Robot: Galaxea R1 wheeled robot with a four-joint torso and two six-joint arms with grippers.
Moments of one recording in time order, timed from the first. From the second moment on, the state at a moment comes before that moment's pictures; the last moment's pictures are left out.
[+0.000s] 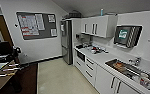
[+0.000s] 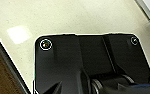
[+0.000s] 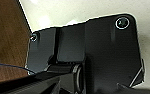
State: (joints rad) left arm 1.47 2.99 -2.69 0.02 -0.10 0.00; right arm -1.52 2.87 -2.47 -0.19 0.05 0.21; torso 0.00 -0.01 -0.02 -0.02
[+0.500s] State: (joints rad) left arm 1.48 2.95 -2.64 0.02 -0.10 0.00; right arm -1.52 2.87 -2.45 -0.19 0.04 0.21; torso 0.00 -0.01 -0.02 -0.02
